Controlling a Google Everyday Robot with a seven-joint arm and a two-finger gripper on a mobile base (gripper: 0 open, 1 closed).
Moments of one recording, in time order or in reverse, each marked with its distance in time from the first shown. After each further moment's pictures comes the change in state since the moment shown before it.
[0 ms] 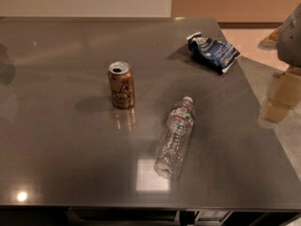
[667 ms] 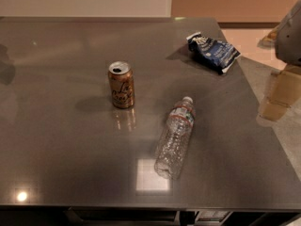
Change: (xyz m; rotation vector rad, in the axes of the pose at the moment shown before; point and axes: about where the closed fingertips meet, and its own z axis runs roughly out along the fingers) arm -0.001 -0.004 0.001 0.007 0.018 0.004
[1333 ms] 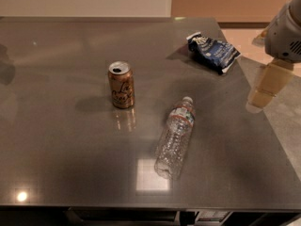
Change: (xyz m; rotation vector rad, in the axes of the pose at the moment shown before) arm 0.005 -0.041 0.030 0.008 -0.029 0.042
